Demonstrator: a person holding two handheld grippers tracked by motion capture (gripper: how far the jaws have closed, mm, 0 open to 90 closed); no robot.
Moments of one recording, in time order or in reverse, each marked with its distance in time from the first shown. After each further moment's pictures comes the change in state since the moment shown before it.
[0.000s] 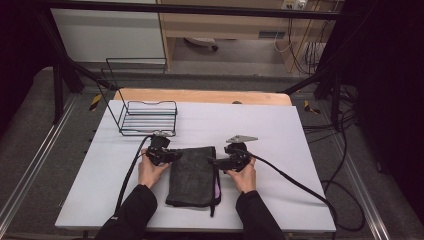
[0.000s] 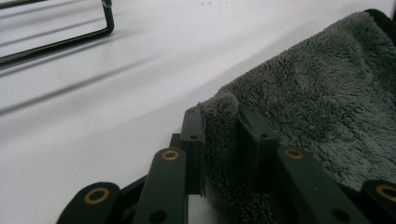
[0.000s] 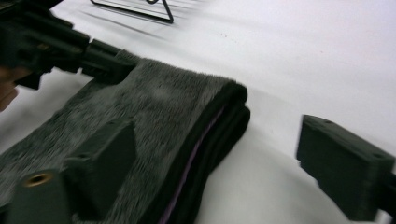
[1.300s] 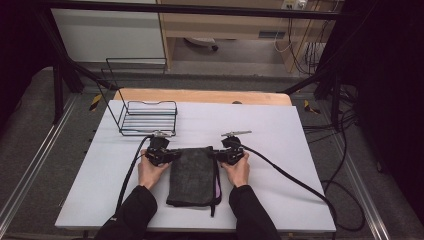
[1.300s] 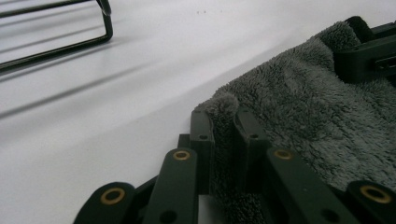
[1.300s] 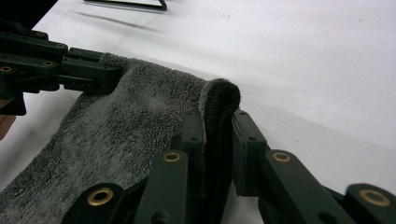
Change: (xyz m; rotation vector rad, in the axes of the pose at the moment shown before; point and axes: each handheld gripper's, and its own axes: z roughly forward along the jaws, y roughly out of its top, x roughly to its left) left arm 0.001 -0.002 -0.006 -0.044 -0.026 -0.008; right arm -0.007 0.009 0.021 0.089 0.068 0.147
